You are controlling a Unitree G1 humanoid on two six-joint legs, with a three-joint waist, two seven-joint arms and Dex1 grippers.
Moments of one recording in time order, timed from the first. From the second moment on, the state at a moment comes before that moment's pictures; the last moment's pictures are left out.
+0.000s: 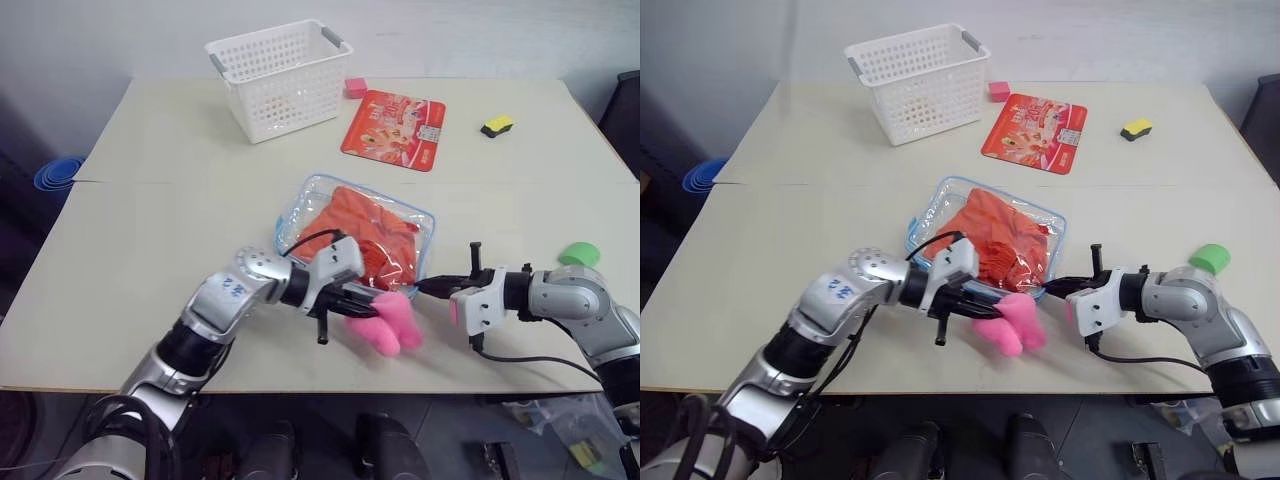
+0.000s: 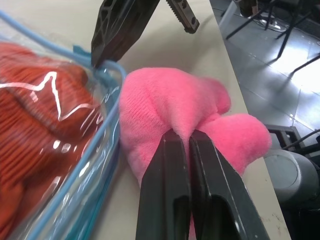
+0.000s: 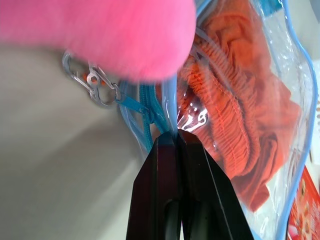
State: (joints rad) left arm -0.66 0.45 -0.37 -0.19 -0.32 0.84 -0.98; right arm -0.43 -0.92 0.15 0.30 -0.16 -0.77 0.93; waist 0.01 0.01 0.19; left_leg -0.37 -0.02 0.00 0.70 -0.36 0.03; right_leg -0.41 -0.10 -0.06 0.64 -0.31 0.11
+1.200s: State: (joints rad) left arm -0.28 0.75 0.19 -0.38 -0.60 0.96 -0.82; right arm -0.47 -1.07 0.18 0.56 0.09 -0.80 1.16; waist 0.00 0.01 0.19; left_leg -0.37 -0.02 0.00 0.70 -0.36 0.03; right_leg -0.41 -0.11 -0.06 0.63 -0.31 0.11
